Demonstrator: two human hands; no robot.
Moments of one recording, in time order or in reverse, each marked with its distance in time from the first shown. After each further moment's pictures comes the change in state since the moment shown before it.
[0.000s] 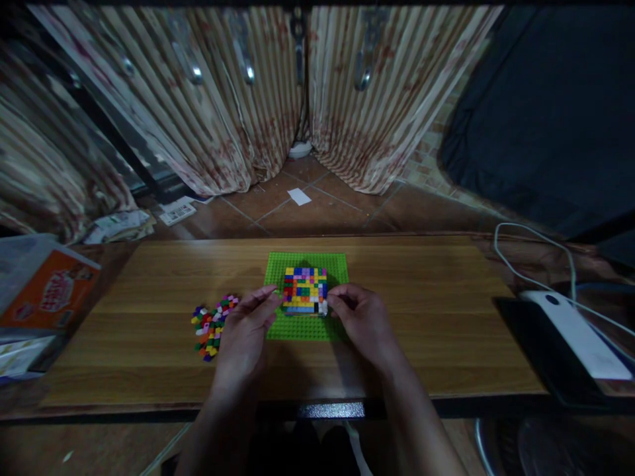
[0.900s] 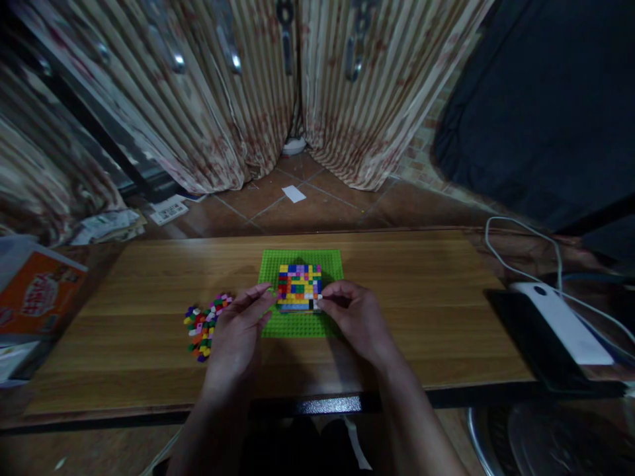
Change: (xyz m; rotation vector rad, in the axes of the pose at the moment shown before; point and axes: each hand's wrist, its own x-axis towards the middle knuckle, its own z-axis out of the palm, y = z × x) left_hand -0.001 0.003 -0.002 0.081 -0.013 0.000; right_hand -0.001 0.004 0.000 0.068 -0.050 -0.028
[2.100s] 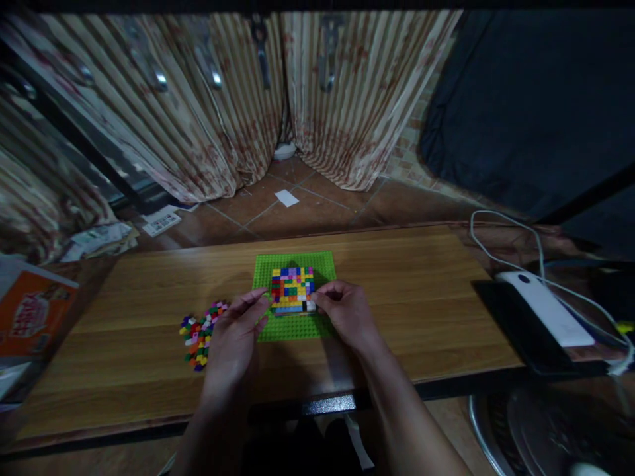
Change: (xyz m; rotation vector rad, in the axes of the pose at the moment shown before) left_hand 0.001 -0.005 -0.001 0.040 -0.031 0.046; right_hand 0.006 -0.002 0.009 0.066 0.111 0.116
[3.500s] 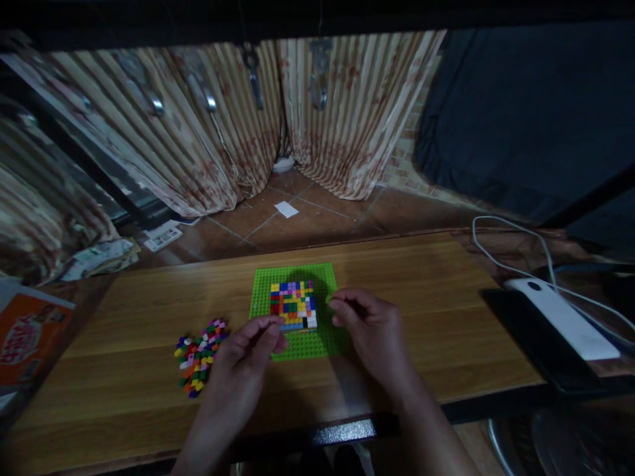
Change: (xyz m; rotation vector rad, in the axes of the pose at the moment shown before) left_hand -0.018 0.013 -0.003 0.473 -0.304 0.083; right_hand -0.016 -0.011 -0.023 -0.089 0.166 -0.279
